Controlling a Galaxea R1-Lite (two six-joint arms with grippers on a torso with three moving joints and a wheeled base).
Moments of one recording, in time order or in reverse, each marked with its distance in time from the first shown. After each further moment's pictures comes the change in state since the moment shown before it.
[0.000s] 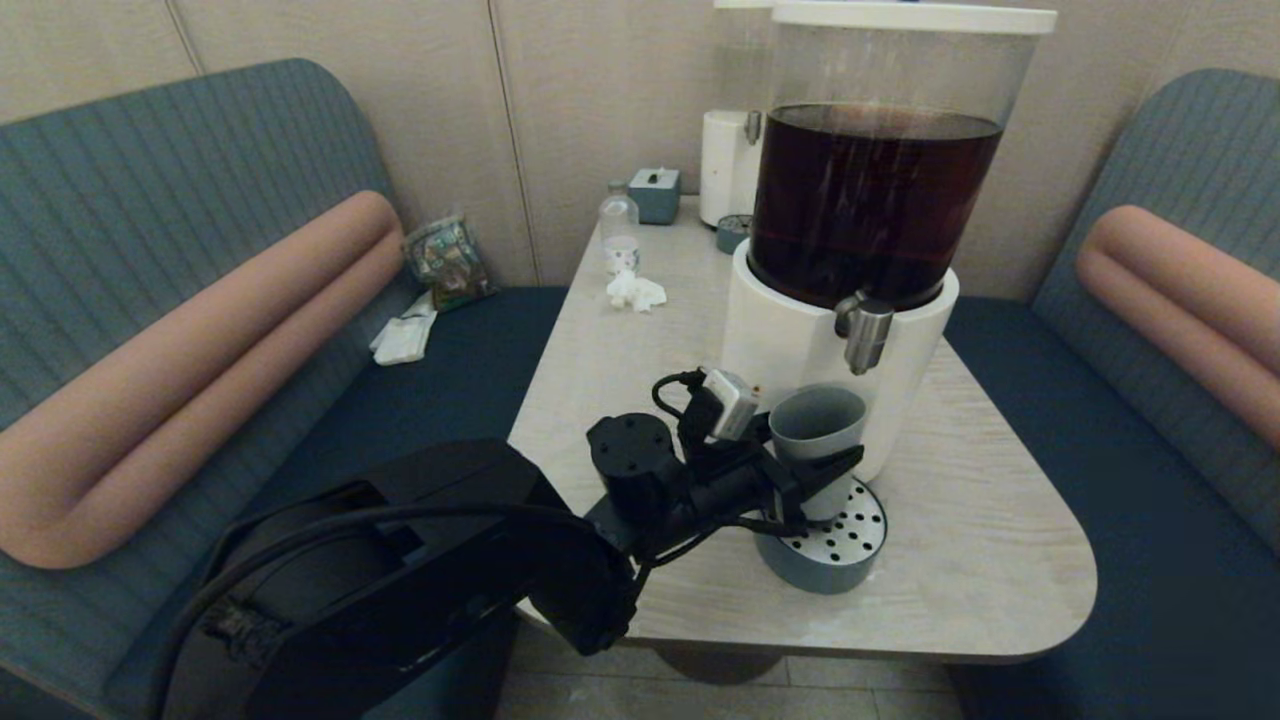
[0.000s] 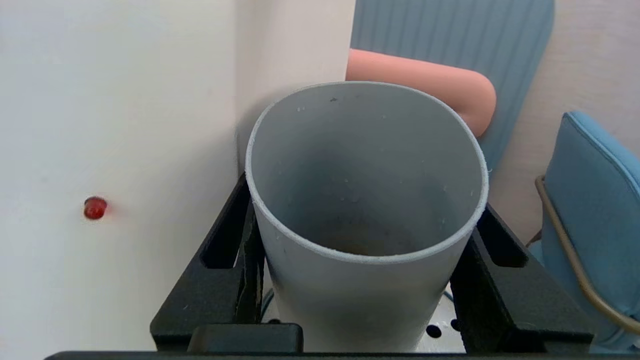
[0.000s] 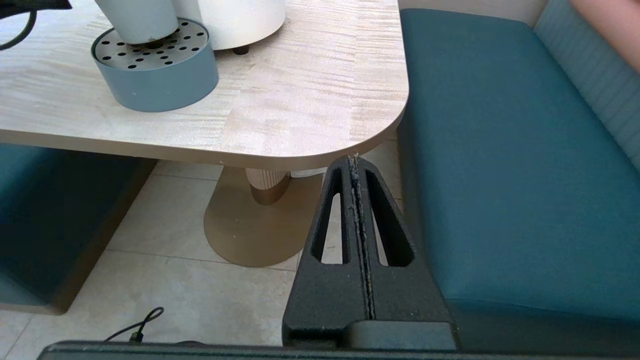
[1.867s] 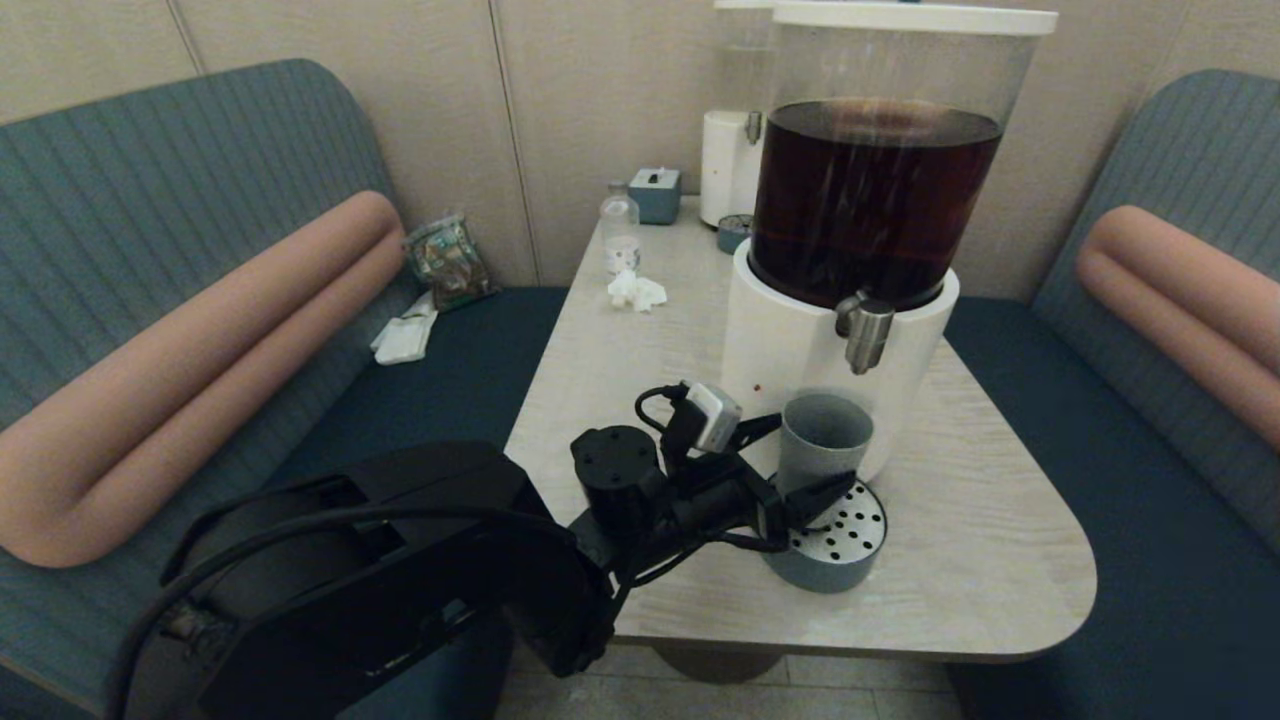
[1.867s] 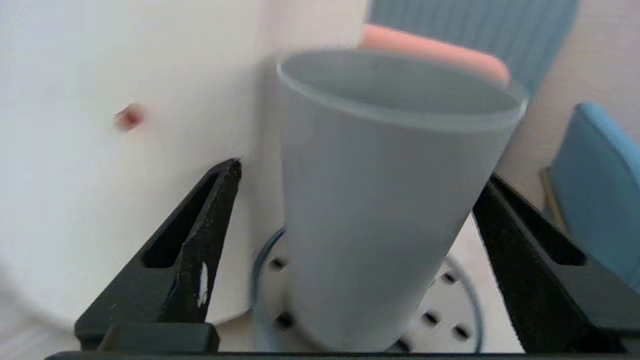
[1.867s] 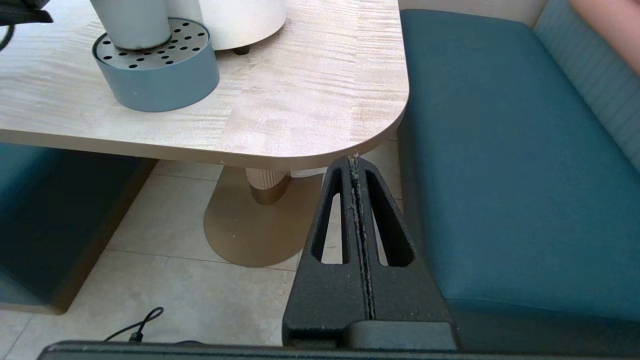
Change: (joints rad) left arm 0.001 -0.045 0.134 -0.013 0.034 -0.021; right arm 0.000 0.000 0.000 0.000 0.000 0.000
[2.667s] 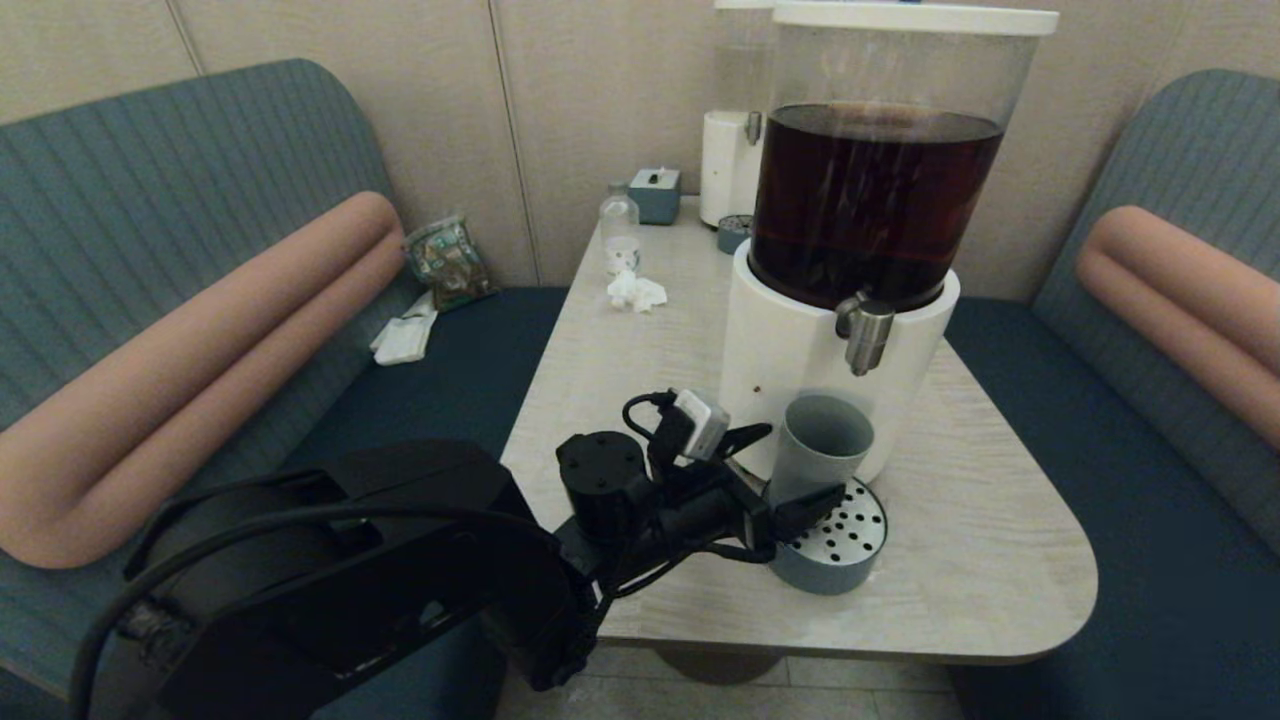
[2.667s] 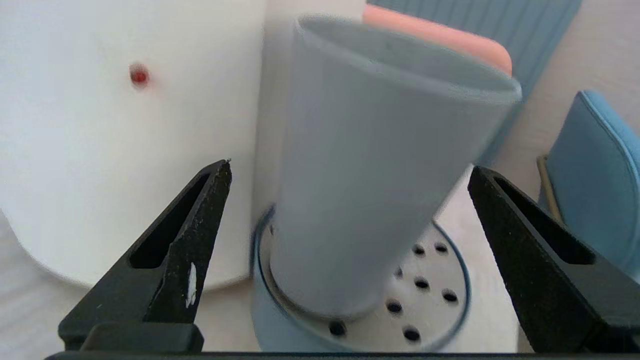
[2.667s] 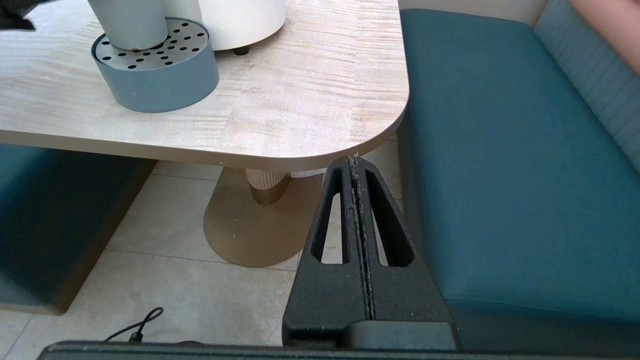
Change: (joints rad) left arm -0.001 -0.039 0.089 -0.004 -0.006 -0.002; right arm 0.000 0.000 0.000 0.000 0.000 0.000
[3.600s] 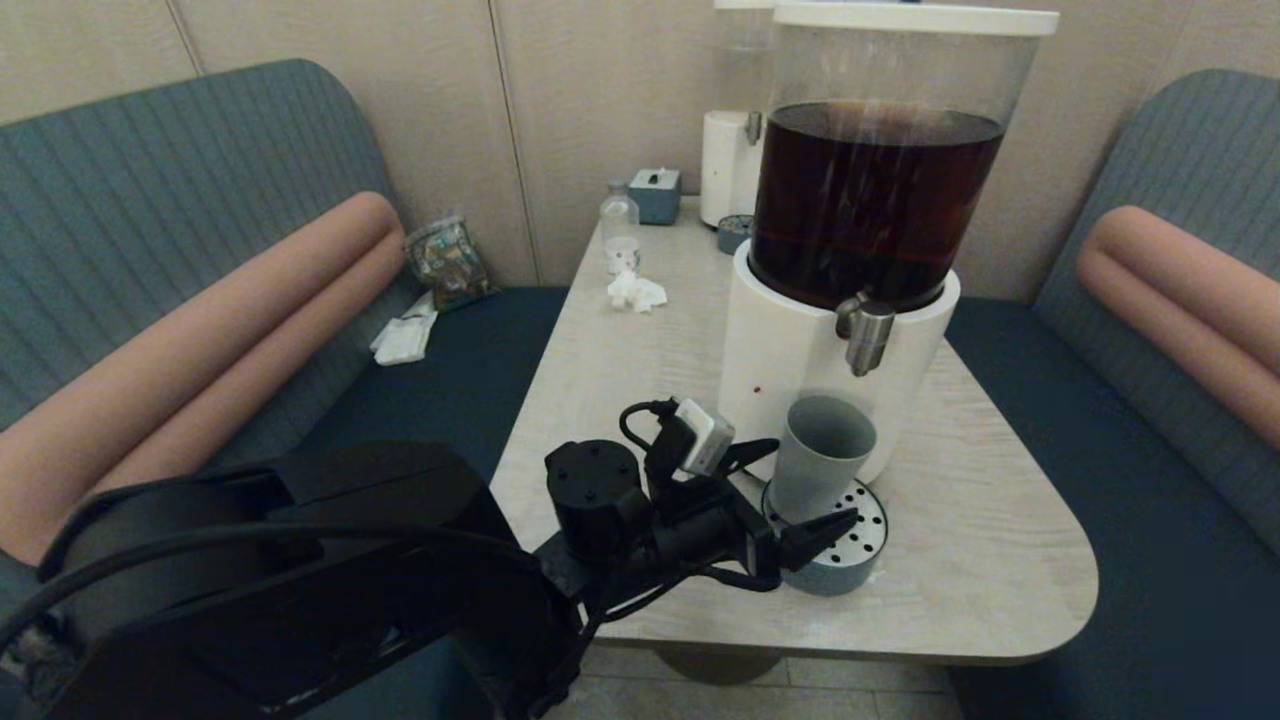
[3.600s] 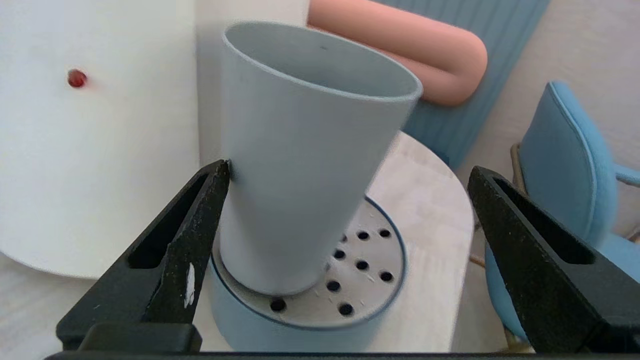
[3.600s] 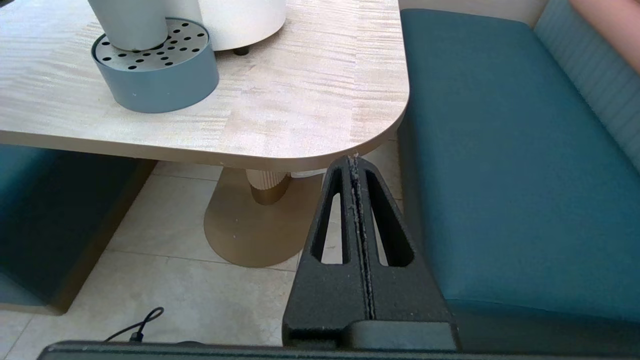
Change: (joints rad) left arm -0.036 -0.086 0.117 0.000 -0.001 0.001; right arm 0.000 0.000 0.000 0.000 0.000 0.000
